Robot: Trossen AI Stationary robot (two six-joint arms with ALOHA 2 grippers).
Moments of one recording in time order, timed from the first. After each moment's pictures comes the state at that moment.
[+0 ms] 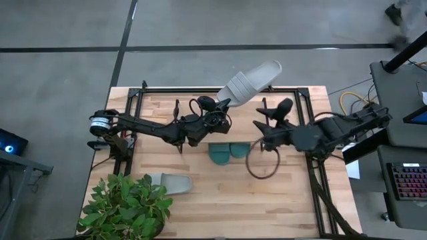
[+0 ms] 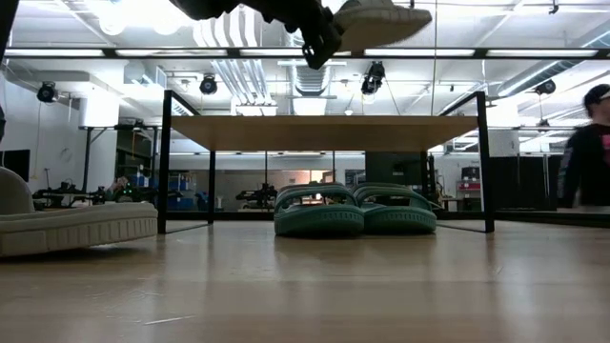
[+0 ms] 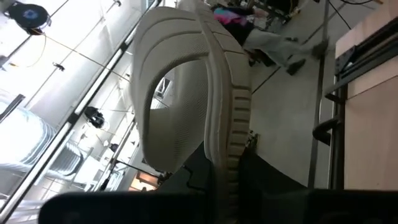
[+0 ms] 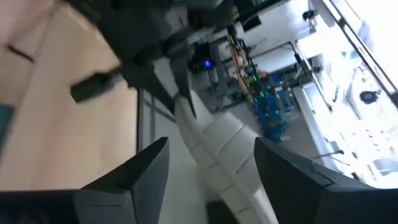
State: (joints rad) left arm -0.02 1.70 1.20 0.71 -0.84 1.24; right arm 0.39 1.18 1.30 -0.56 1.01 -0.72
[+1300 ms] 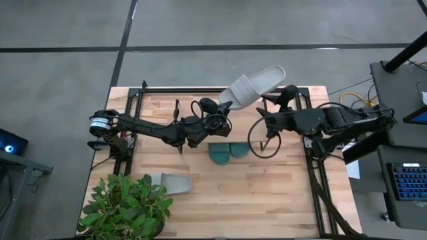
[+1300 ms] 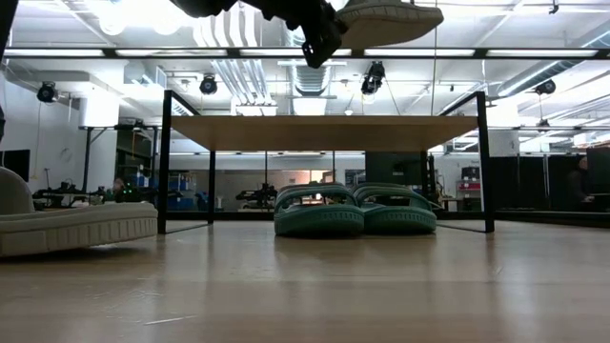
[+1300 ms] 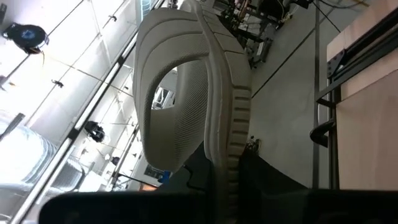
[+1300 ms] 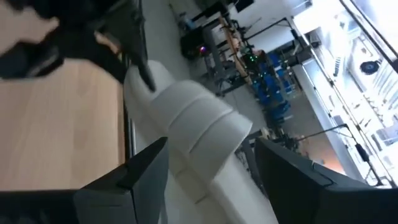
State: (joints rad) left arm -0.04 1.70 1.19 0.70 -0.81 1.30; right arm 0.24 1.11 1.30 -0.55 0.91 -0.70
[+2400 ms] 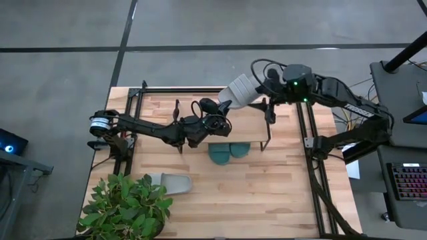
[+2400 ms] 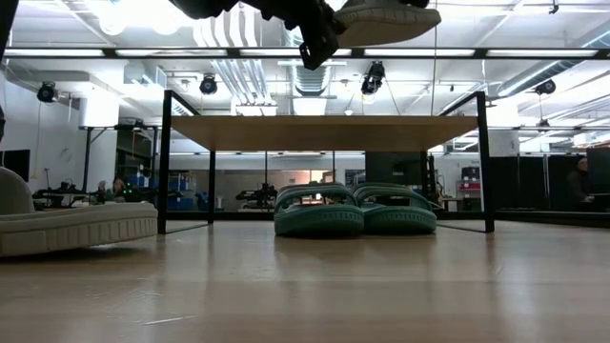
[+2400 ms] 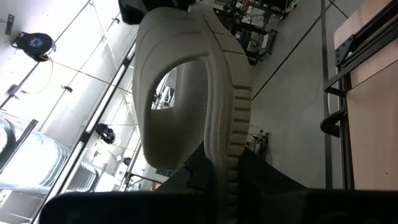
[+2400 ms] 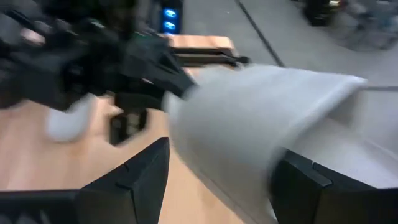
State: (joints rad) left arm -0.04 1.70 1.19 0.73 -0.83 1.37; right arm -0.30 1.22 1.49 -0.77 -0.09 -0.18
